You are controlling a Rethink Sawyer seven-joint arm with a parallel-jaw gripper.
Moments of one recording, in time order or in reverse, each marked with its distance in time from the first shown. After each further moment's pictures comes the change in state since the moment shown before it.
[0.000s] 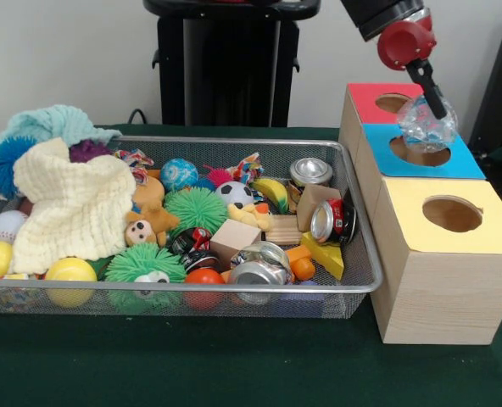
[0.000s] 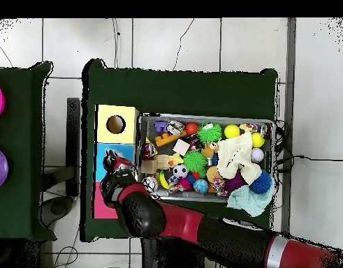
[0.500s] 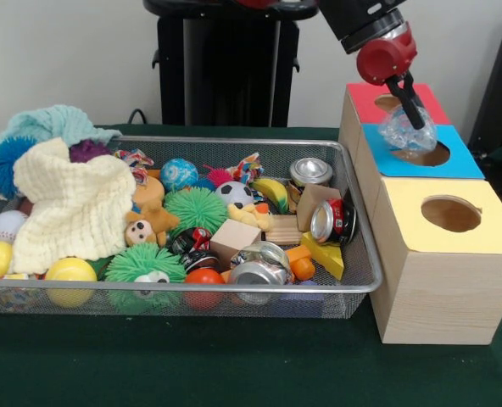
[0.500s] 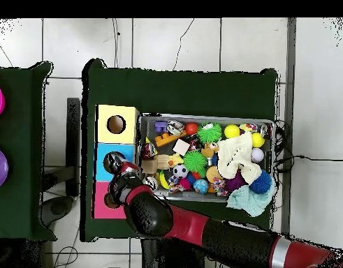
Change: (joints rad) arm -0.026 0.062 -0.039 -0.001 -0.011 0.046 0.000
